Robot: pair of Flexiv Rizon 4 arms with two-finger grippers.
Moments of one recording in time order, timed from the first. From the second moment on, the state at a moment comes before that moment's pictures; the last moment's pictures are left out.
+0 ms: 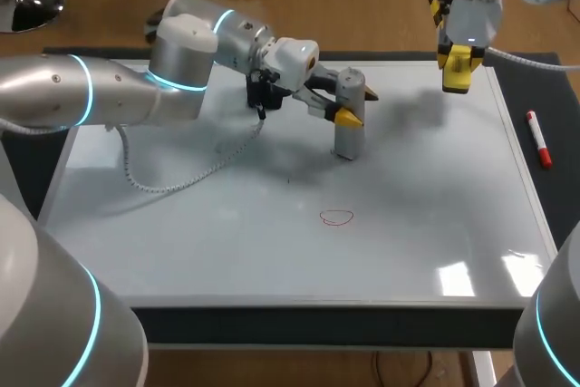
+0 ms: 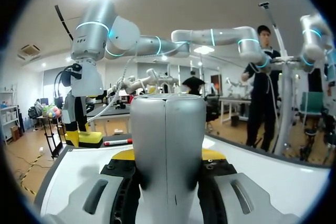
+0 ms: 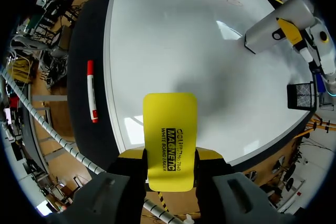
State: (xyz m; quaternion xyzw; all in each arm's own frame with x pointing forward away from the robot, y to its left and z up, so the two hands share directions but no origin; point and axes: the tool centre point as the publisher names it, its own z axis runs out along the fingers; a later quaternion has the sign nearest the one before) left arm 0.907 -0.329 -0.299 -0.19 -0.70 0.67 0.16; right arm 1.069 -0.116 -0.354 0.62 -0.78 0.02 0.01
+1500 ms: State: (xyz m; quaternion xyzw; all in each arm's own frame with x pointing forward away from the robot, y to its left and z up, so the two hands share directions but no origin) left arm 0.907 -0.330 -0.298 -0.20 -0.70 0.66 0.16; right arm 1.069 -0.116 -0.354 0.62 -0.78 0.02 0.01
